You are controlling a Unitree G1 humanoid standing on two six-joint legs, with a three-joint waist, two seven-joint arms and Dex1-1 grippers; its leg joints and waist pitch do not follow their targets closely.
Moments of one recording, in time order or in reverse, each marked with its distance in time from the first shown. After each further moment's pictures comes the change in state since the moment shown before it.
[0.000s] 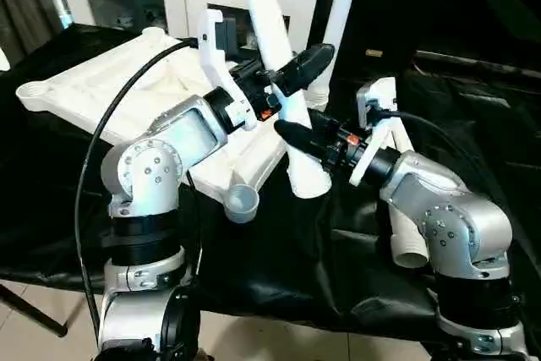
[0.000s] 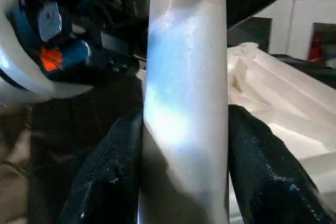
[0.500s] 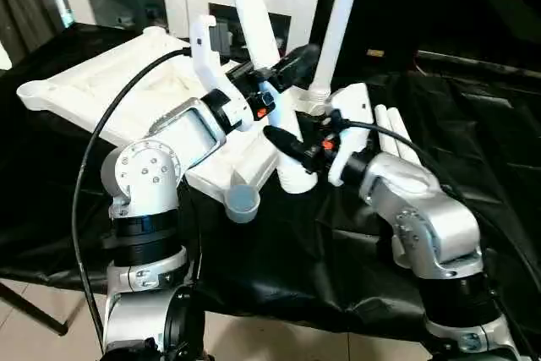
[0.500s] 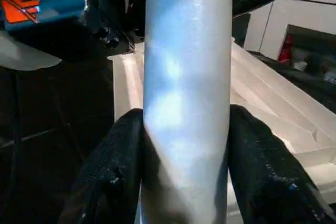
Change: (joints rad) left arm -0.002 -0.022 0.045 0.014 -0.011 0.009 0.128; right arm -0.012 0.021 0.136 0.067 -0.153 -0.129 -0.117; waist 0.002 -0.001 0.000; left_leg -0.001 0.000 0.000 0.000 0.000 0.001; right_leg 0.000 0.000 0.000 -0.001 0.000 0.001
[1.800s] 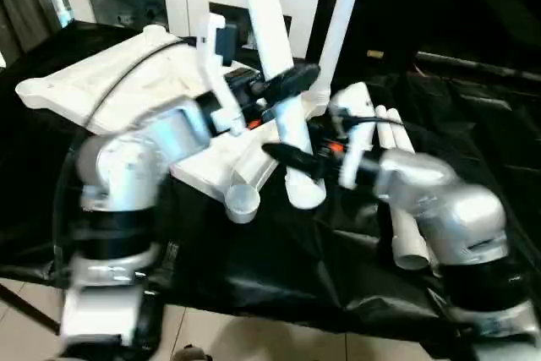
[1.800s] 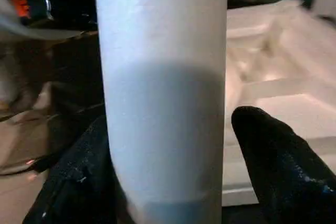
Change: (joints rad) left arm 0.004 0.262 -0.181 -0.003 -0.037 0.000 -0.368; right arm -0.055 -0.154 -0.031 0.013 0.221 0.204 0.219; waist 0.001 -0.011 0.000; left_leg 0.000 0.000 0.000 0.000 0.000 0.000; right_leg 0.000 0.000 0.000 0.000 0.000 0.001
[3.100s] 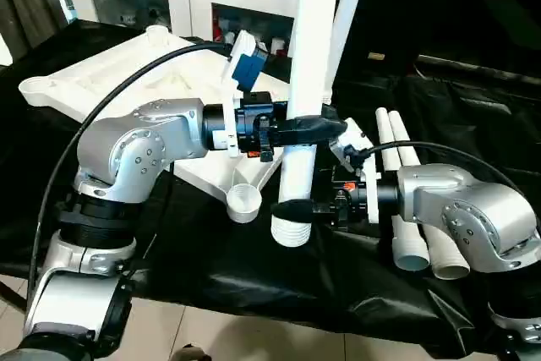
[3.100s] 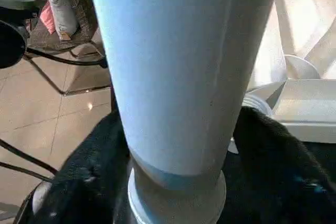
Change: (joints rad) left arm -0.039 0.120 -0.193 0.049 0.037 -0.059 -0.331; right arm 0.021 -0.191 0.124 -0.060 0.068 0.103 0.184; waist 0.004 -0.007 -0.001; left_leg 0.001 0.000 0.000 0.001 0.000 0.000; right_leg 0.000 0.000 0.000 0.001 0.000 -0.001
